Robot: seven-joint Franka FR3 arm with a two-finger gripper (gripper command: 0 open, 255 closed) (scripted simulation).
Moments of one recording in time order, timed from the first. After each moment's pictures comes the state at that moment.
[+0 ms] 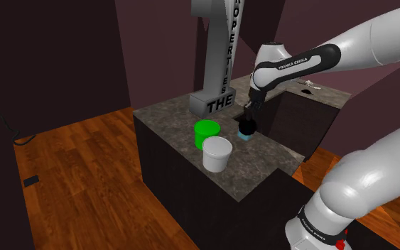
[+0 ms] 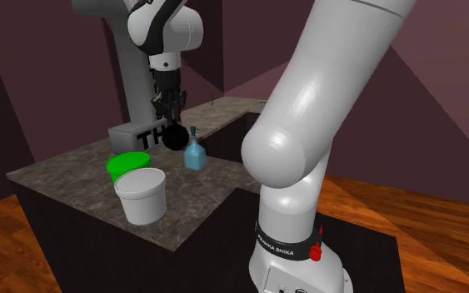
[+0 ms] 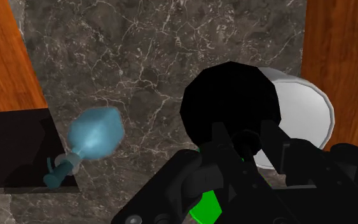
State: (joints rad) arm -0.05 -0.32 -0.23 -2.45 -0.19 2.23 -0.18
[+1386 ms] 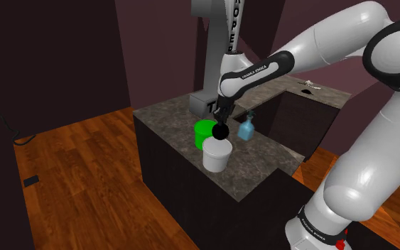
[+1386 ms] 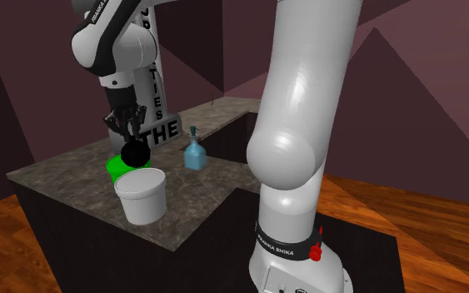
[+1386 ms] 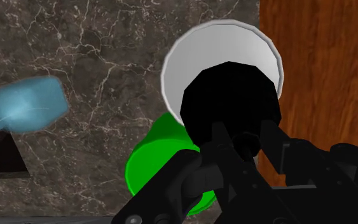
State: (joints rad) arm 0.05 -0.05 -0.11 -2.29 -0.13 2.31 0.02
